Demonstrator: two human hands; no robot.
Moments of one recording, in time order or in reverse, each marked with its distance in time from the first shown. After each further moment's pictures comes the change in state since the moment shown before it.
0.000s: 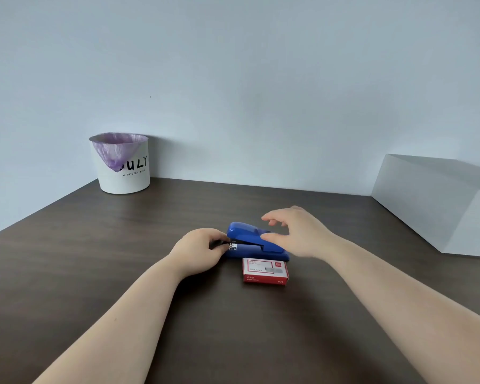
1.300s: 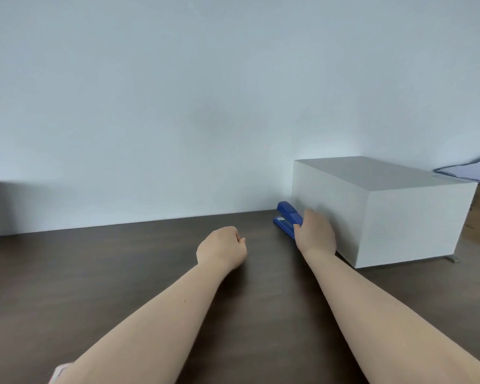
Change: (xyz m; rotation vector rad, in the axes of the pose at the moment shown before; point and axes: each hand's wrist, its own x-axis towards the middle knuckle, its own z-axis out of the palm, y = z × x) left_hand 0.177 0.196 0.164 0.175 0.055 -0.003; right_hand 0.009 0.271 -0.045 -0.032 0.547 0.699
